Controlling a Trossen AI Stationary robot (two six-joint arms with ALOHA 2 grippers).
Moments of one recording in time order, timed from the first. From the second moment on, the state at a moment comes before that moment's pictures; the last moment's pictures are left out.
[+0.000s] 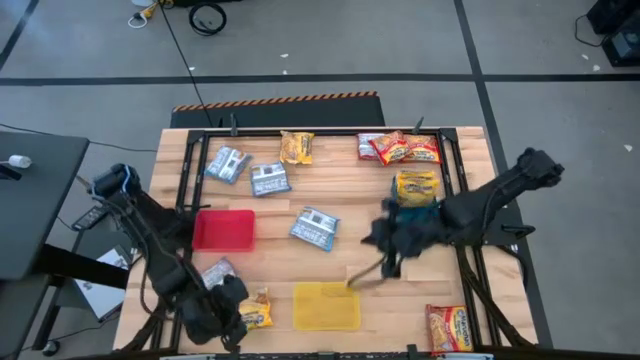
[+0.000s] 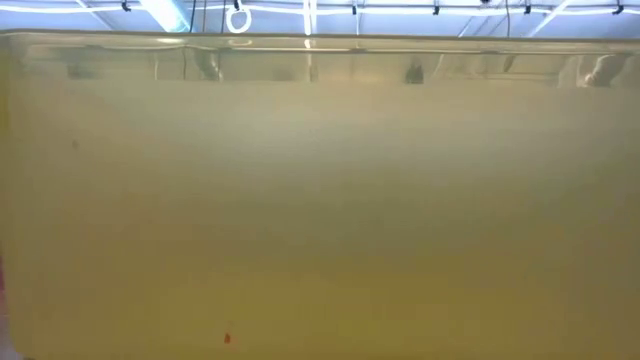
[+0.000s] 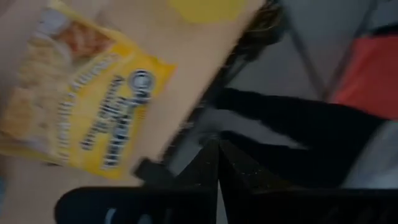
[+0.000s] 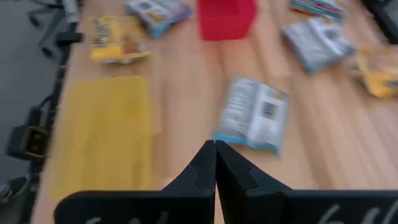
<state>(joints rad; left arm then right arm) -0.94 1.47 1.13 -0.57 -0.20 -1.62 0.50 1.38 1.27 -0.73 0.41 0.42</state>
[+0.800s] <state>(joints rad) -0.97 1.78 1.20 -0.68 -0.35 -0.73 0.70 1.77 1.70 -1.11 0.57 0.74</state>
